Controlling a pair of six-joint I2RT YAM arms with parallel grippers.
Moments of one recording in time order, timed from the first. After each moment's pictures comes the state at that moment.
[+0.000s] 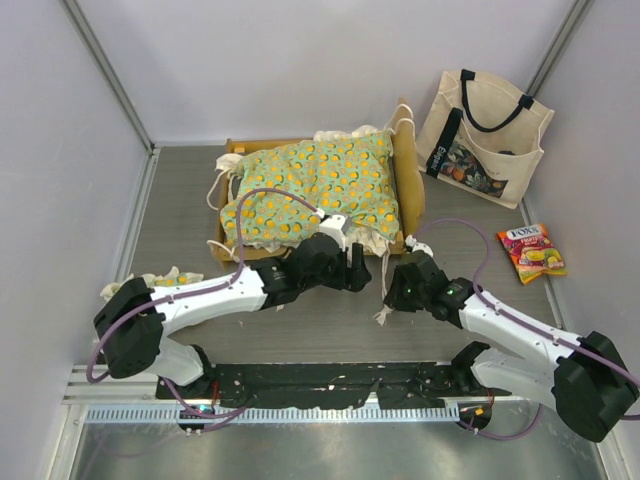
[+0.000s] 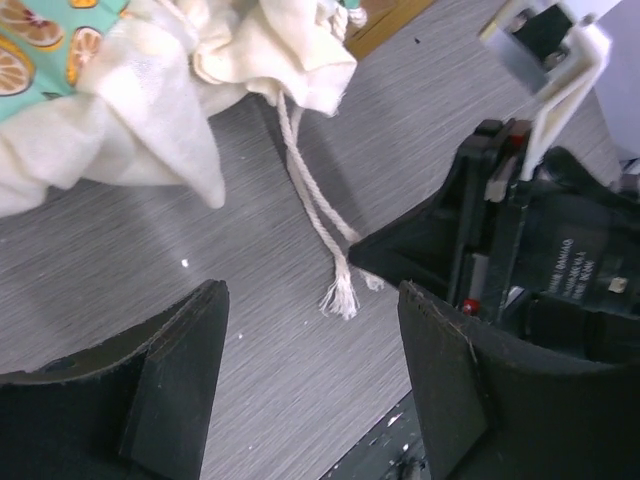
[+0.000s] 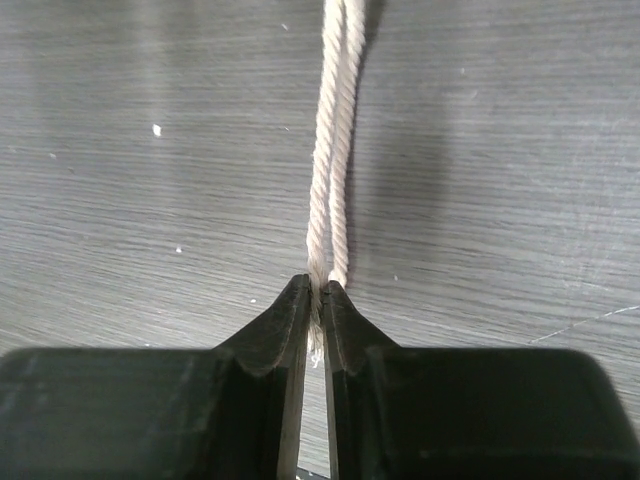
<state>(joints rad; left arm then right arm) -1.03 1.43 0.94 -0.07 -0.14 -0.65 0.65 1.01 0.48 -0.37 0.05 0.71</state>
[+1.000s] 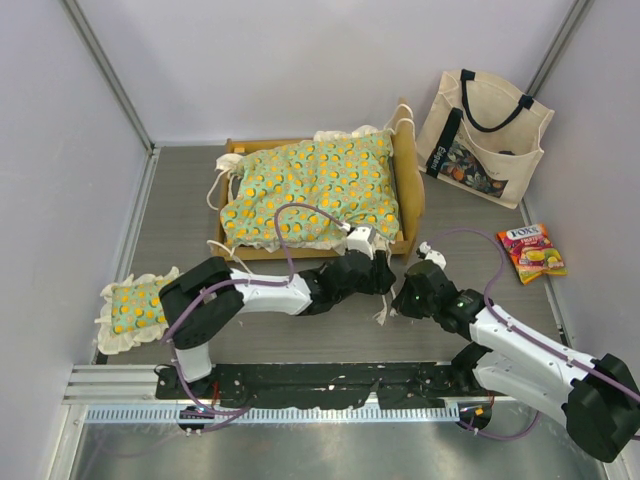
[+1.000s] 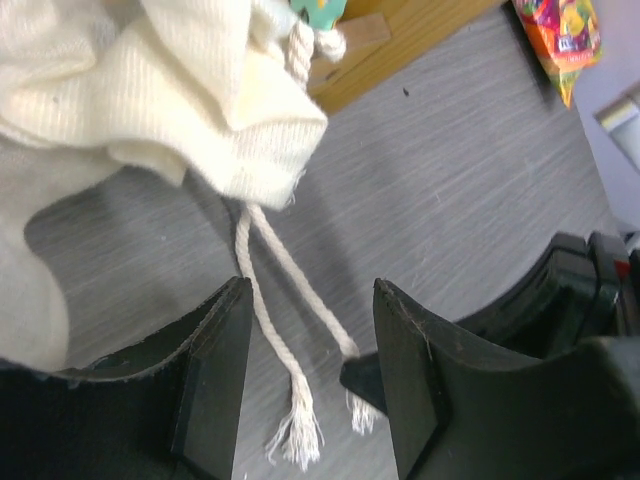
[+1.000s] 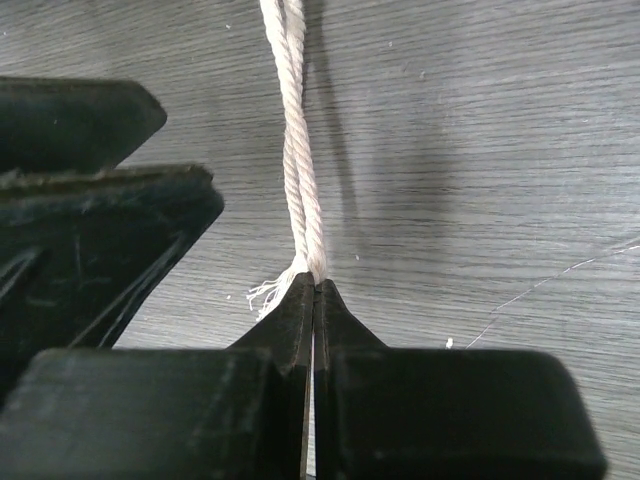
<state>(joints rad) -1.10 1.79 0.98 0.33 -0.24 -0.77 0.65 0.88 0.40 -0.40 0.11 0.80</state>
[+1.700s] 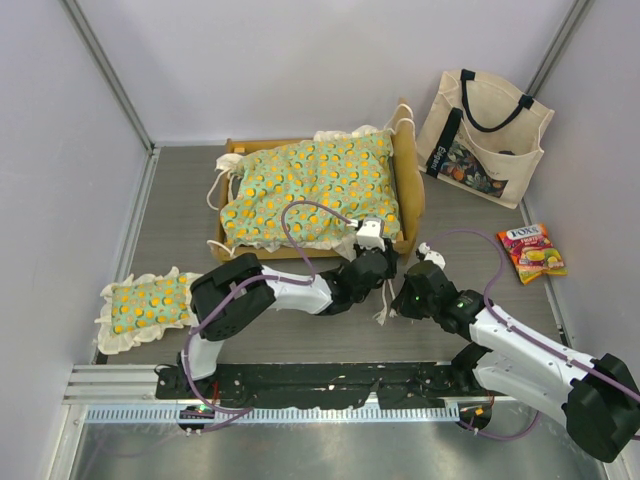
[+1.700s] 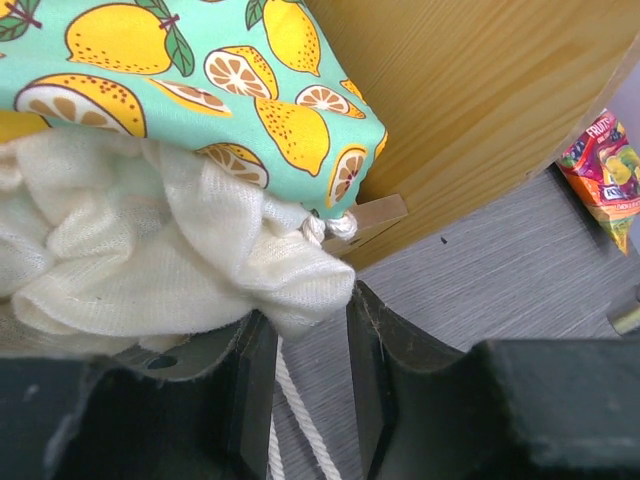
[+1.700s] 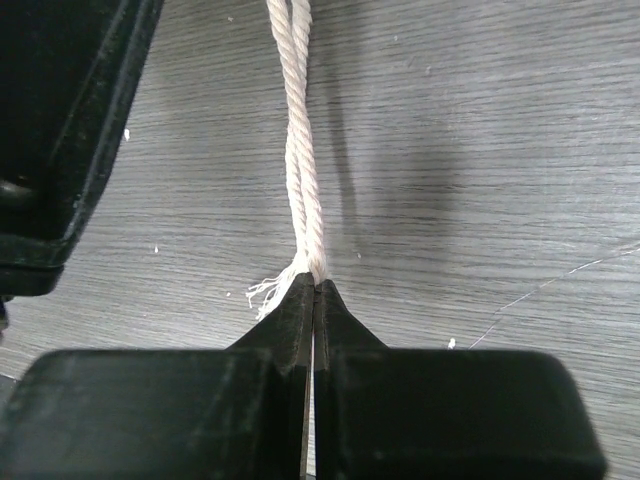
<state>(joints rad) -1.13 1.99 1.11 0.57 -0.57 -0.62 0.65 0.88 0.39 -0.39 0.10 0.79</state>
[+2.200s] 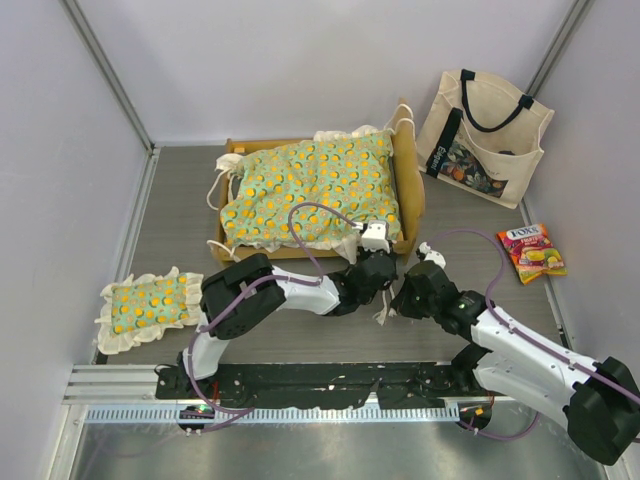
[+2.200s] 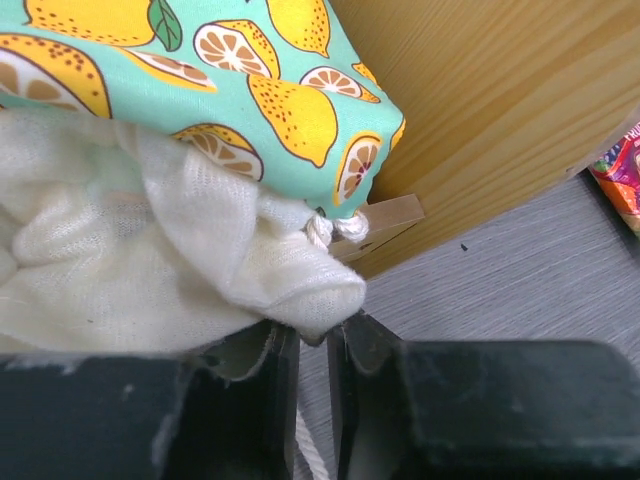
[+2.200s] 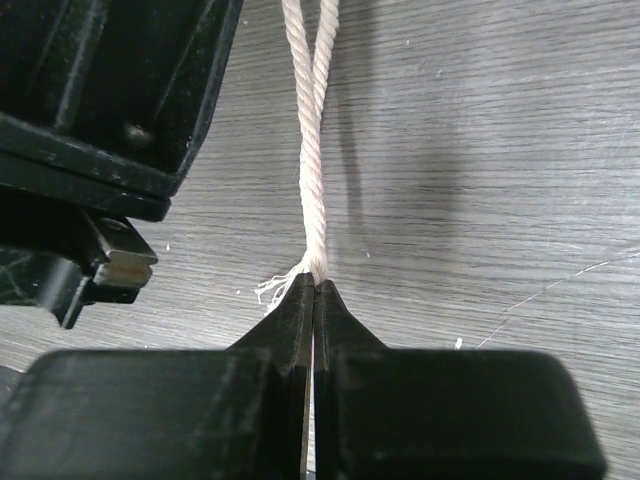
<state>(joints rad) -1.14 2.05 1.17 0.55 -0.63 -0.62 0.65 0.86 0.39 -0.39 0.09 0.79</state>
